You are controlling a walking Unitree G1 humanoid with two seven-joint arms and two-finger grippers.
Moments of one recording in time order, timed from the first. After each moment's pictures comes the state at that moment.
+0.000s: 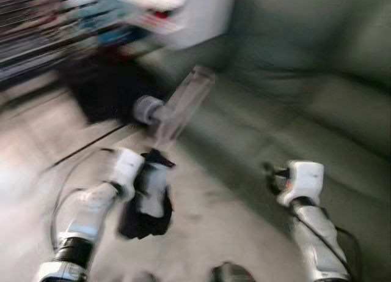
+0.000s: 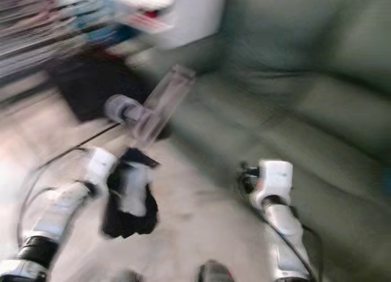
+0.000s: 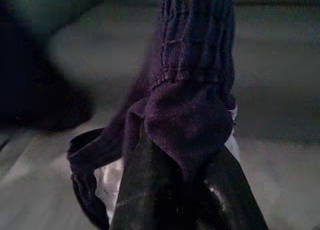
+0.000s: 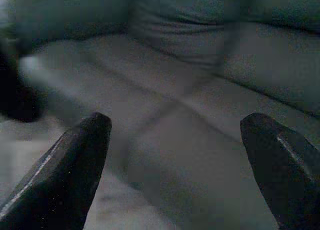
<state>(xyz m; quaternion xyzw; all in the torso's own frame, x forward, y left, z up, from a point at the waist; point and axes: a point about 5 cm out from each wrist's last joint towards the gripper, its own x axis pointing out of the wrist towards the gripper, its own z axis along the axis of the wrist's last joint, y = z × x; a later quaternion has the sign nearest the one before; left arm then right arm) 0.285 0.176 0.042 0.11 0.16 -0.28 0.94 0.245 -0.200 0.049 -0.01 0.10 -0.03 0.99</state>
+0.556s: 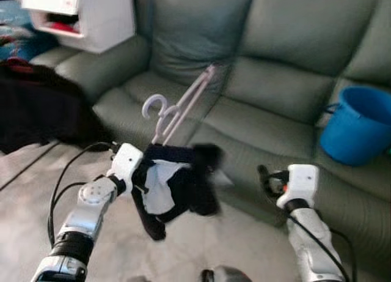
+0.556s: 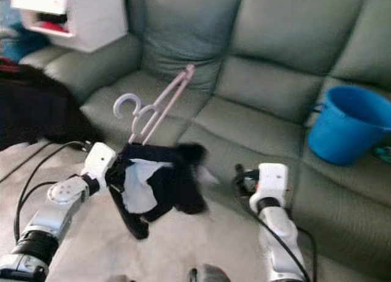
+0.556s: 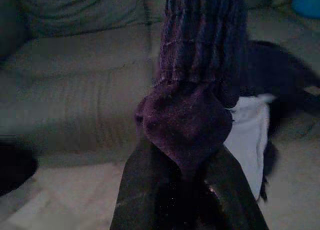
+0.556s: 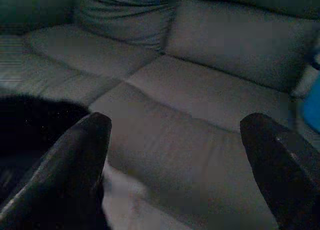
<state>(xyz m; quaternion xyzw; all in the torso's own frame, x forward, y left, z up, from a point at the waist) 0.292 0.179 0.050 0.12 0.14 -0.27 0.95 0.244 -0.193 0.046 -0.01 0.11 -0.01 0.99</state>
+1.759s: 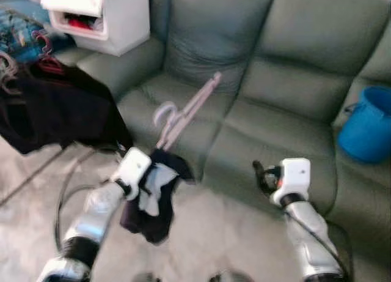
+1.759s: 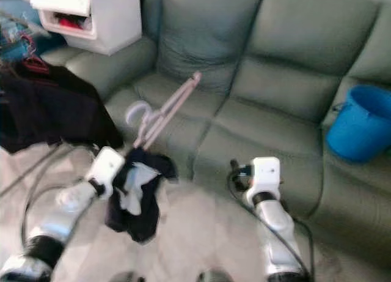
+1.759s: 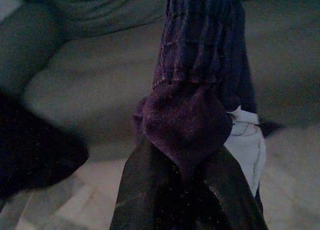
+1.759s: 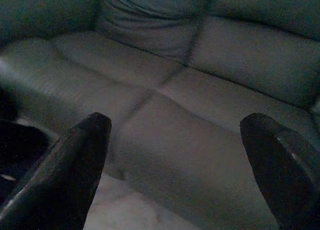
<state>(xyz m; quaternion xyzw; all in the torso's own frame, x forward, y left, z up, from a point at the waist) 0.286 0.175 0.040 0.16 0.13 -0.22 0.95 0.259 -0.175 0.053 -0.02 0.09 0.04 0.99</state>
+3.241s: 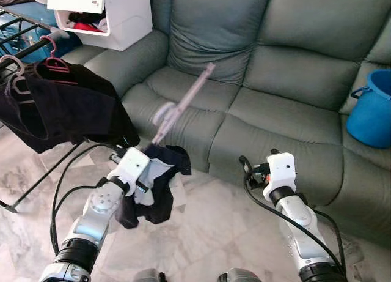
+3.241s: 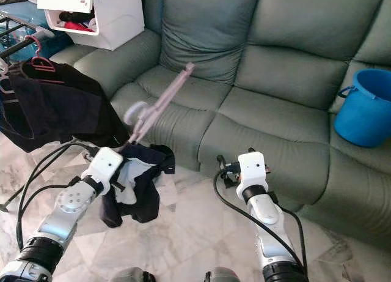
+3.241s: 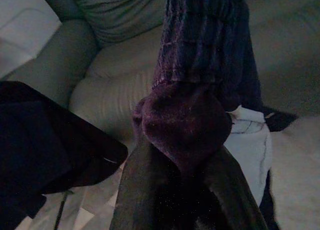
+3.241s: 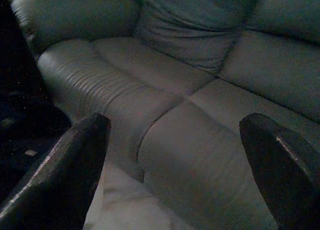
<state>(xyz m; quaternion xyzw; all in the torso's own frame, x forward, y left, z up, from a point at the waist) 0.288 0.171 0.047 0.24 0.09 -0.20 0.95 0.265 -0.170 0.052 -0.08 0.06 0.10 0.99</state>
